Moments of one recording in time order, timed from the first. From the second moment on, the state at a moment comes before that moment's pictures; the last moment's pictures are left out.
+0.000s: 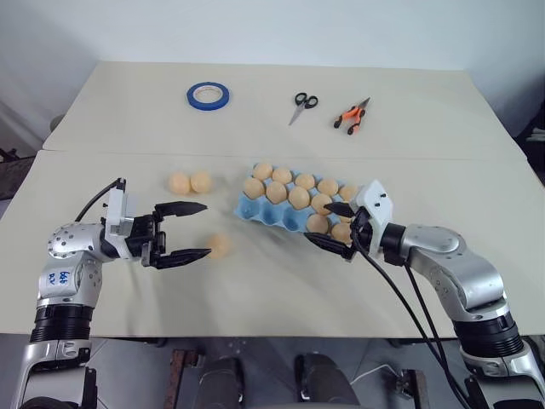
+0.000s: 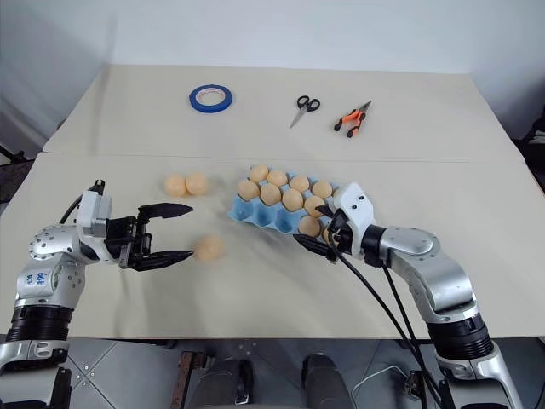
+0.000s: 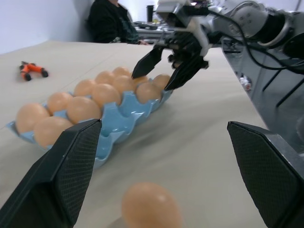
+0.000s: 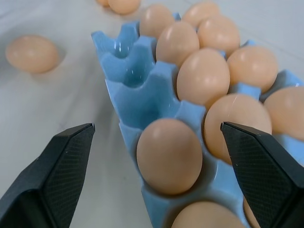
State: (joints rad) left arm -0.41 0.67 0.17 0.25 -0.59 0.02 -1.36; right arm -0.41 -0.58 0.04 -0.27 0.42 0.60 0.76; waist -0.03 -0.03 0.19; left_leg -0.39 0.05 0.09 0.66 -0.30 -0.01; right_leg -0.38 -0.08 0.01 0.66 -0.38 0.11
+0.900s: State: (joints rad) left arm 0.39 0.26 0.22 -0.43 -0.37 -0.08 -0.58; right arm -0.37 -0.76 -0.13 -0.03 0.57 0.30 1.34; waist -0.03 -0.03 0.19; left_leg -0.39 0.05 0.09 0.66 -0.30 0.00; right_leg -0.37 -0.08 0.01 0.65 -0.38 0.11
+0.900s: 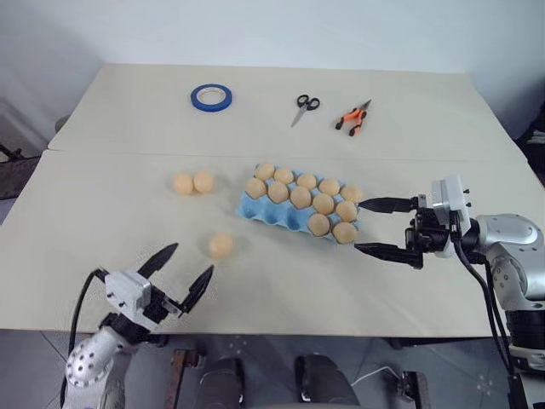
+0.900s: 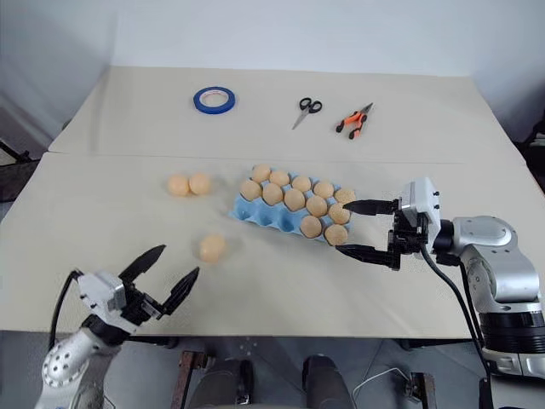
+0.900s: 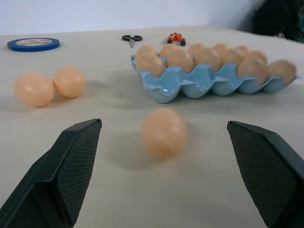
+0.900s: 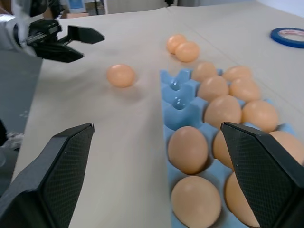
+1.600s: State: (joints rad) left arm 0.11 0.25 0.05 -0.25 -0.11 0.00 -0.40; right arm -0.38 -0.74 -0.11 -0.02 0.55 0.26 1.29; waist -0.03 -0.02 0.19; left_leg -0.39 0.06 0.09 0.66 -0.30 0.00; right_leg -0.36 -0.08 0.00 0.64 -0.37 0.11
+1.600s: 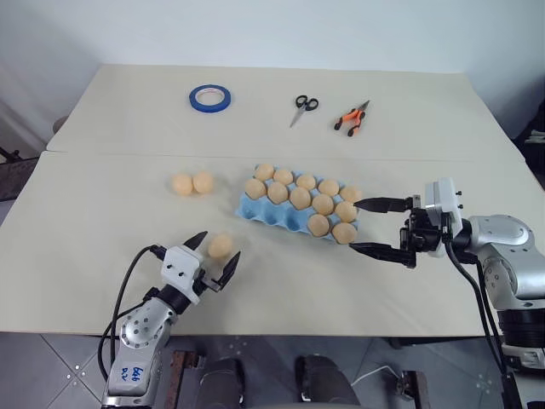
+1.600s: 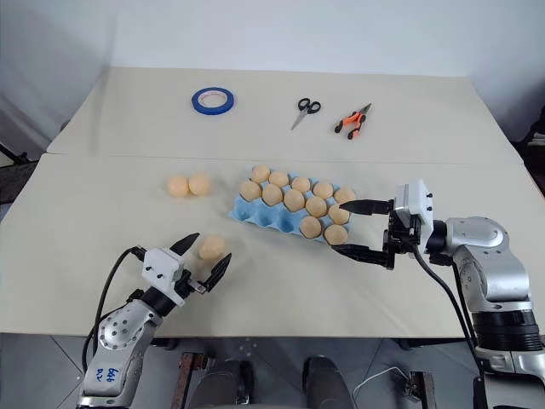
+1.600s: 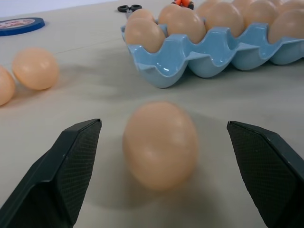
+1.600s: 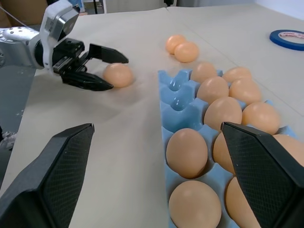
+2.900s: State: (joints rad) left arm -0.34 0.05 -0.18 -0.14 -0.12 0.35 -0.30; right arm -0.23 -0.74 -0.17 -0.14 0.56 0.25 1.18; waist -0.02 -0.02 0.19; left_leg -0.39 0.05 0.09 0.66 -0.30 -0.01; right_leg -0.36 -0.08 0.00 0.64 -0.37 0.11
